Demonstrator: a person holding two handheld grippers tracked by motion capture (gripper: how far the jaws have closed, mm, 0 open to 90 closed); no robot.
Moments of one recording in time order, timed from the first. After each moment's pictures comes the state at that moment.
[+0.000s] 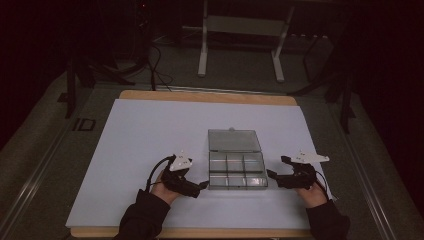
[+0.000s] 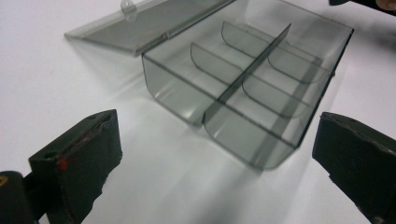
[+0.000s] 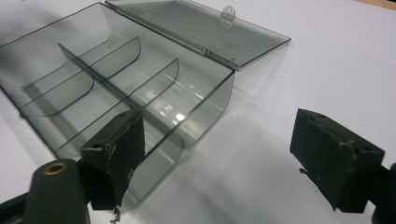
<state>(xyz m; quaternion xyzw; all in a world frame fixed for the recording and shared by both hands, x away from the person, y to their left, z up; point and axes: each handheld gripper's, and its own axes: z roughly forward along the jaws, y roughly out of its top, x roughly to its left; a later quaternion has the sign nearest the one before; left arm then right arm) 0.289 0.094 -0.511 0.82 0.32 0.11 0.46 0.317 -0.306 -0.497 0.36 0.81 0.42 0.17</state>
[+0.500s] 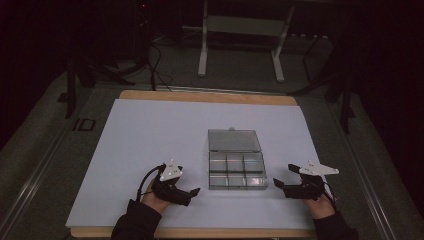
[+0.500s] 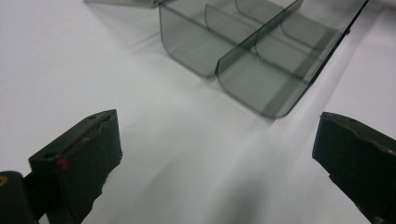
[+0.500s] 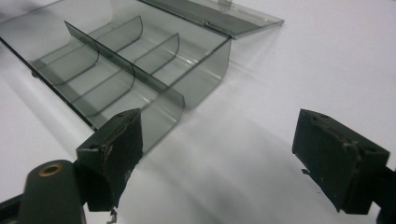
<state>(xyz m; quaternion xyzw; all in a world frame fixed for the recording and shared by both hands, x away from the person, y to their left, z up) 0.270 0.117 -0.529 0.82 0.34 0.13 0.45 0.291 -0.327 -0.508 0.36 0.81 0.43 0.18</state>
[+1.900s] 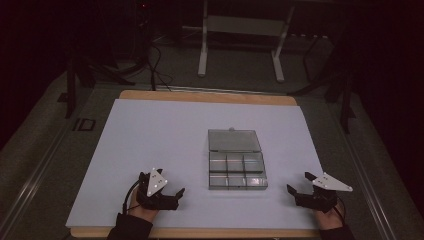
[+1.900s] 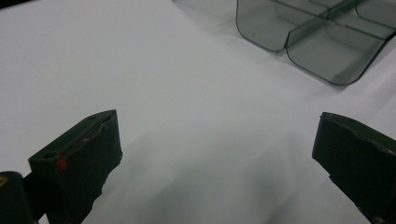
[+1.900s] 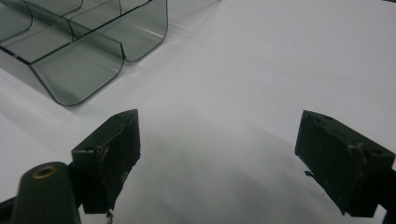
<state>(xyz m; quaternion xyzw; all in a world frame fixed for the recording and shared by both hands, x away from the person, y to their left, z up) 0.239 0.147 -0.538 0.78 0.39 0.25 0.42 0.265 -0.364 -0.532 0.40 0.78 0.41 0.25</state>
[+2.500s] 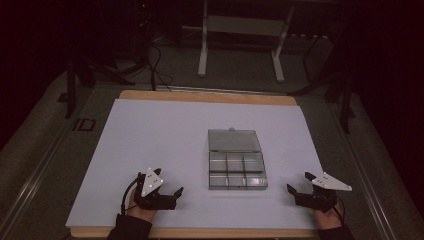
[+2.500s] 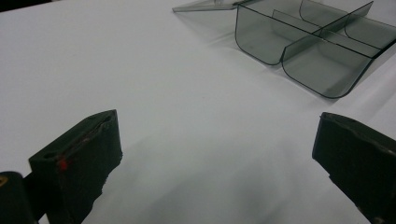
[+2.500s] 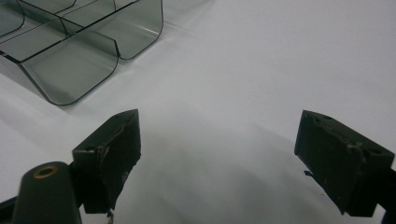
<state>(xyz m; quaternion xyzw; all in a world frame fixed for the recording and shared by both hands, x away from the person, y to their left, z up) 0.239 0.153 -0.538 0.77 0.39 0.23 0.45 0.267 -0.363 -0.533 0.41 0.78 0.40 0.25</state>
